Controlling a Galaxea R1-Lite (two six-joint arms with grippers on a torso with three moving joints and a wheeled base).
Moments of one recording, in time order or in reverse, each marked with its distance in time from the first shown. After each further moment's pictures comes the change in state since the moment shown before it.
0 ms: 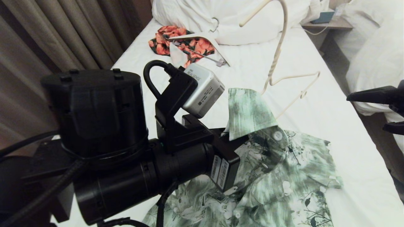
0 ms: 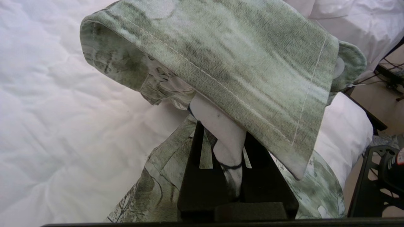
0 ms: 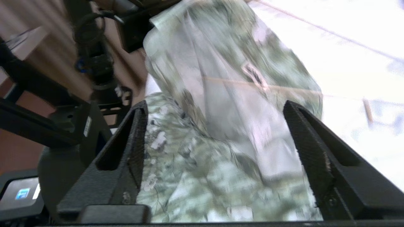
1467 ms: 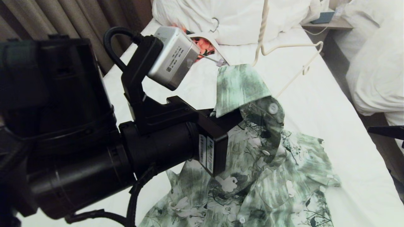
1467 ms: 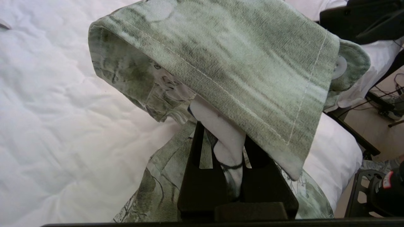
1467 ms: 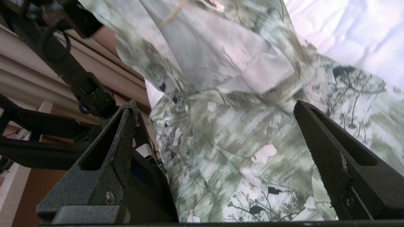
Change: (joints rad) left arm -0.001 -0.063 -0.029 -0.002 0.005 -0.021; right arm -0.251 -0.075 0.244 0.045 0.012 0.163
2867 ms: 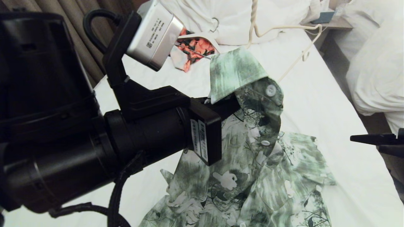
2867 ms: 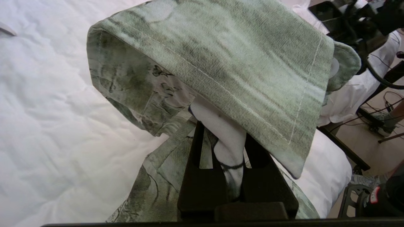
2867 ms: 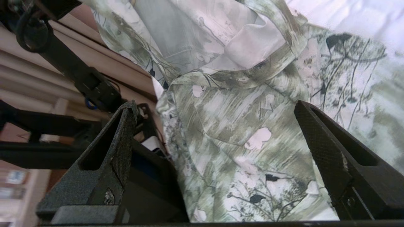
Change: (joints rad) left arm 0.002 -0.022 -0.025 0.001 0.000 -0.040; right arm 0.077 0.060 0.041 -0.106 -0.060 0.116
